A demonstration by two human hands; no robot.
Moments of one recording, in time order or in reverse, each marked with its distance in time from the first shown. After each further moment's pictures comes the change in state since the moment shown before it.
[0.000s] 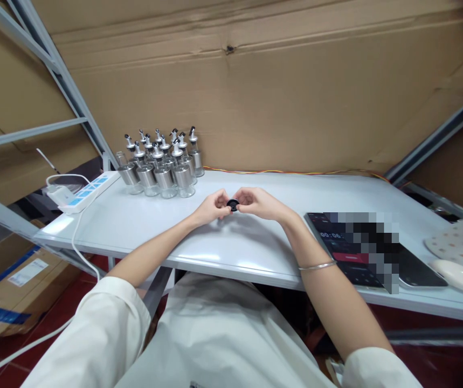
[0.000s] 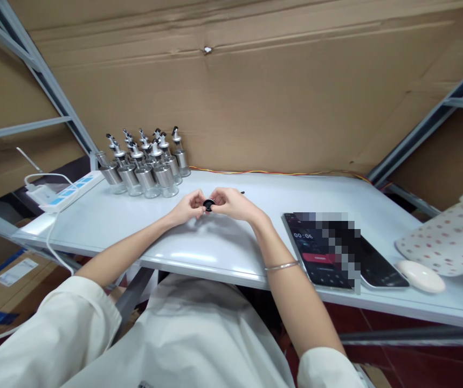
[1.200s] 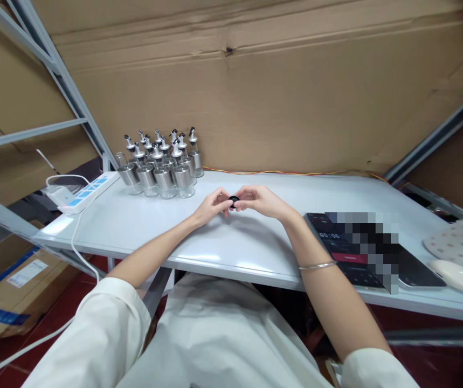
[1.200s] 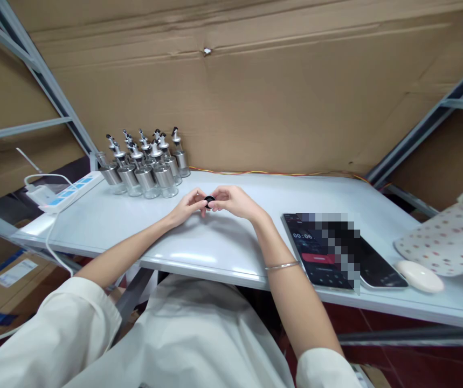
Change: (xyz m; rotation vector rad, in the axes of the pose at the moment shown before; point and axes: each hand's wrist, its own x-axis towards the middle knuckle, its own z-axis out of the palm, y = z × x) left_hand 0.000 0.000 -0.001 -0.118 -0.002 0.075; right_hand 0.002 0.005 -0.005 0.251 -0.011 0.056
